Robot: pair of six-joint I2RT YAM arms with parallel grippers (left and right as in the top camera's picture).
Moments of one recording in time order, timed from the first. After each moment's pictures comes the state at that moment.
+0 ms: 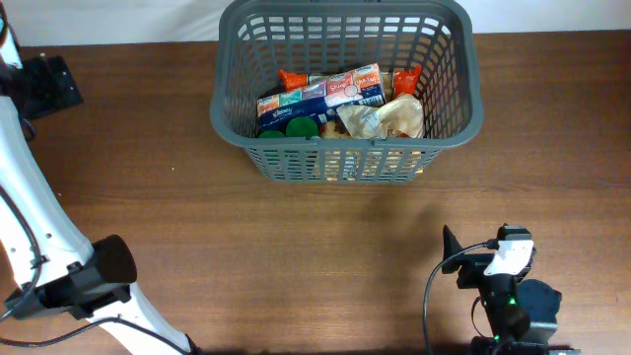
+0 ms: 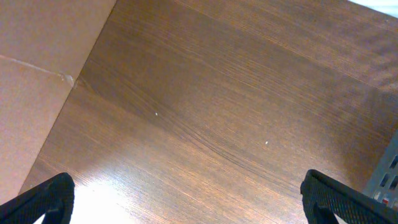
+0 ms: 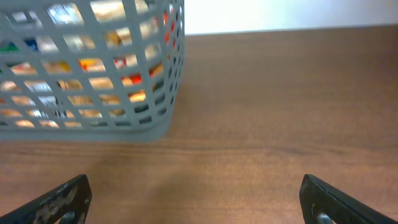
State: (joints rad) left arm 0.38 2.03 2.68 -1.69 -0.15 -0.03; right arm -0.12 0.02 0.13 -0.43 -0.16 0.02
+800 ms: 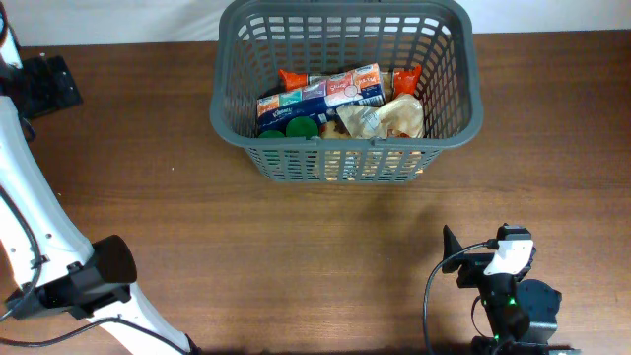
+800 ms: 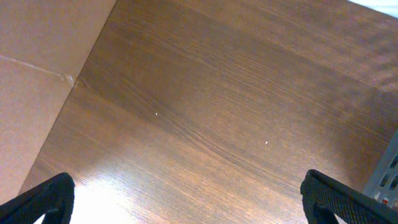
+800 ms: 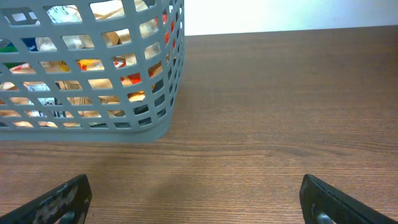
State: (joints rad) left arm 0.38 2.03 2.68 -1.69 -0.15 -0.03; right arm -0.12 0.02 0.13 -0.42 -0.16 0.02
